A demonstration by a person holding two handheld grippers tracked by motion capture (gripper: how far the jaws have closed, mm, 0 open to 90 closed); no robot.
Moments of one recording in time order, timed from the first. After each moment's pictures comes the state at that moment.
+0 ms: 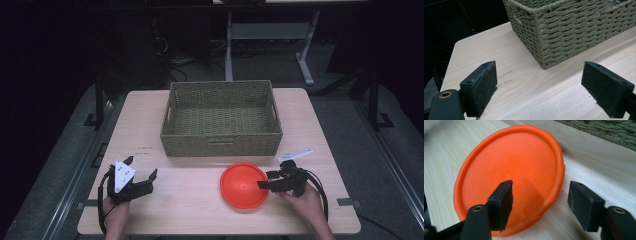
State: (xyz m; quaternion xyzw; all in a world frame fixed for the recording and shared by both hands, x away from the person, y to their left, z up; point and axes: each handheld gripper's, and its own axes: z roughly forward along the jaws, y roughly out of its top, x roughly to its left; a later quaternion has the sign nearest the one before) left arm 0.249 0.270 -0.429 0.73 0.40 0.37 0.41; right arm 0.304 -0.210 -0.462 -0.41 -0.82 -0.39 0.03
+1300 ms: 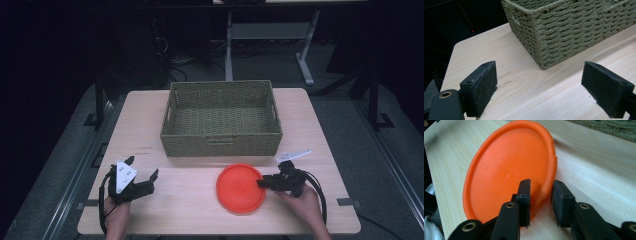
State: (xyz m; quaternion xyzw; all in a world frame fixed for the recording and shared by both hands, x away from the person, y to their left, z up) left arm 0.249 0.268 -0.429 0.73 0.39 0.37 0.41; right arm 0.301 -0.205 -0.462 -0.41 -0.82 -0.40 0.04
